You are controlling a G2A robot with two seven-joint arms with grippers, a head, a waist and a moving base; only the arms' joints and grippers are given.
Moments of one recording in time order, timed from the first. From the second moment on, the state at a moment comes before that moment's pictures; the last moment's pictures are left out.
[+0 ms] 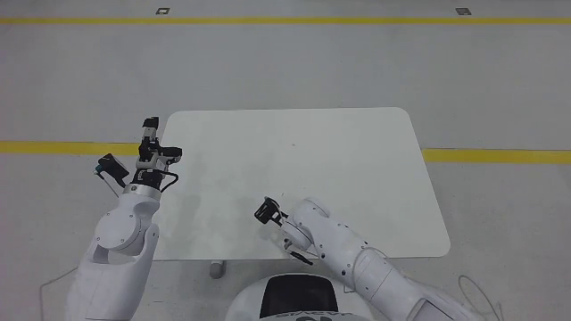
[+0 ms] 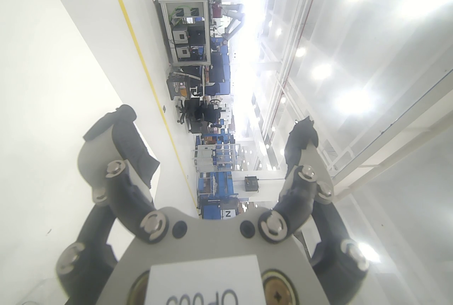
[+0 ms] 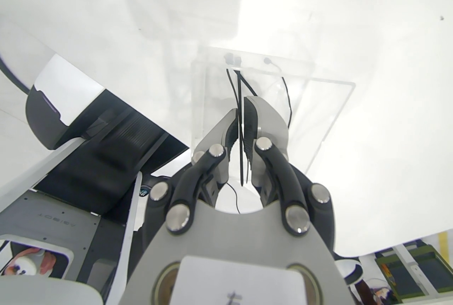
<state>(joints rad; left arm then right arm) 1.73 -1.15 -1.60 -1.80 -0.42 0.00 0.00 -1.21 -1.55 0.68 -1.22 -1.37 -0.07 1.24</state>
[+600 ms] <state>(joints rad) 1.73 -1.15 -1.60 -1.80 -0.42 0.00 0.00 -1.21 -1.55 0.68 -1.23 -1.37 -0.06 1.24</state>
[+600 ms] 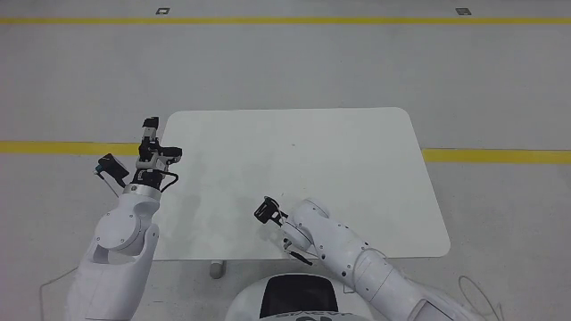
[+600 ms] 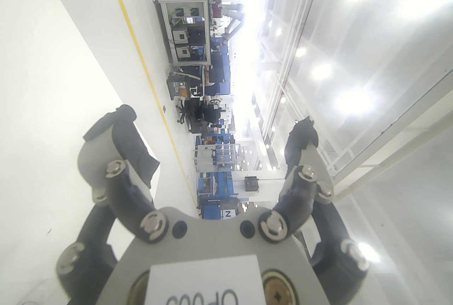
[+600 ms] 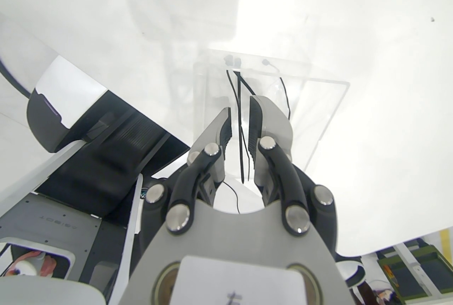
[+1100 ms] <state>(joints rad) 1.73 -1.15 -1.60 -1.80 -0.42 0.00 0.00 -1.23 -1.54 0.69 -1.27 -1.39 -0.05 1.24</state>
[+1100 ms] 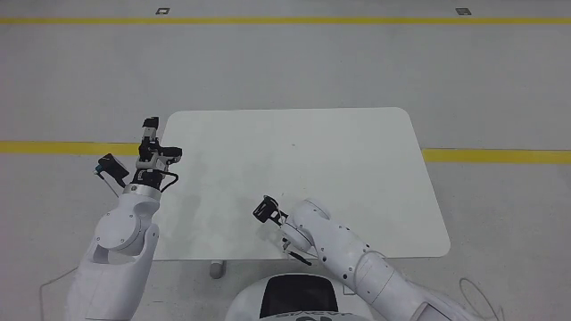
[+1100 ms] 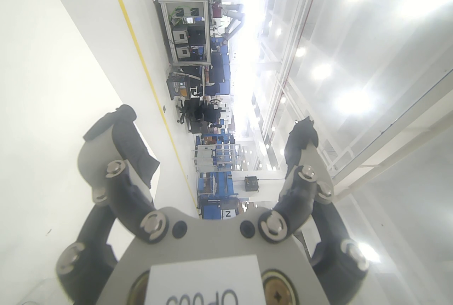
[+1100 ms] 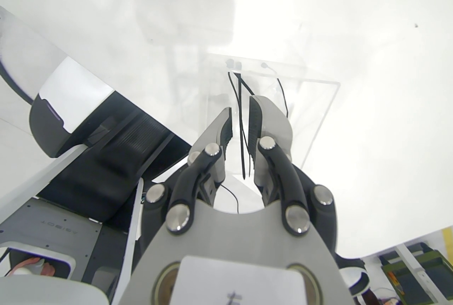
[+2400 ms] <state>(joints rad) 1.73 -1.15 -1.60 -1.80 -0.42 0.00 0.00 -1.25 -1.53 0.70 -1.32 -1.42 -0.05 1.25</state>
